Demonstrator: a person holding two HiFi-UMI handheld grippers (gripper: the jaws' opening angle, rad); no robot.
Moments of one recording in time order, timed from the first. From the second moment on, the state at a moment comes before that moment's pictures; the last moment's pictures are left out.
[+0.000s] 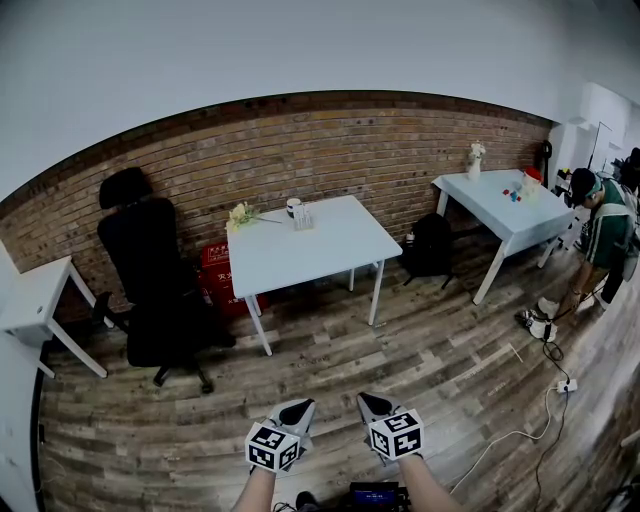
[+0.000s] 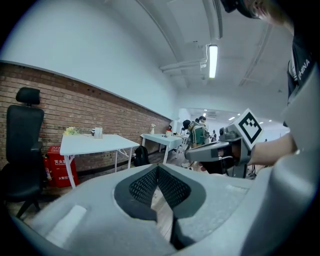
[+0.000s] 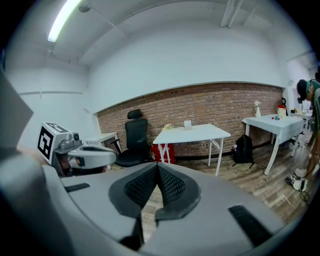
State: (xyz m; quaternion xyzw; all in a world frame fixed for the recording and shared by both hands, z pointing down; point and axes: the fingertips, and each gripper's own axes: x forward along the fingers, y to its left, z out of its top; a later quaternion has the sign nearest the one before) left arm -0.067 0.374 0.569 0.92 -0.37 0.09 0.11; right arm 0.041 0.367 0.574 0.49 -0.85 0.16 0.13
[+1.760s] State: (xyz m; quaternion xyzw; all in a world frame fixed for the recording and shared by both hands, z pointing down) left arm -0.067 0.192 0.598 0.92 -0.37 0.10 0.13; right arm 0.060 0.187 0.596 0.51 -0.83 0.21 0.13
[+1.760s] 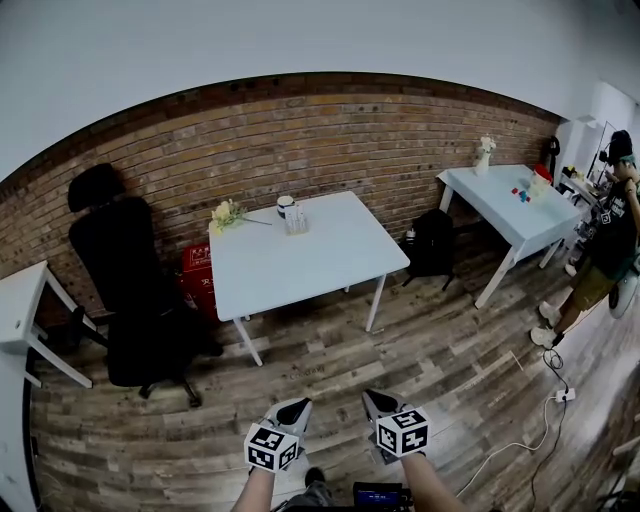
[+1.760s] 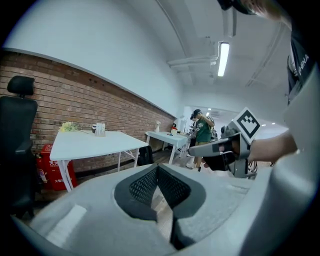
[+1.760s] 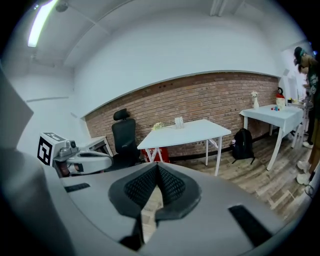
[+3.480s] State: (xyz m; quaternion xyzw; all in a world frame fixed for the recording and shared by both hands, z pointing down) left arm -0.019 -0.105 0.596 0.90 -0.39 0.12 0.13; right arm 0.095 -0.121 0.596 0.47 -0.85 0.21 0.12
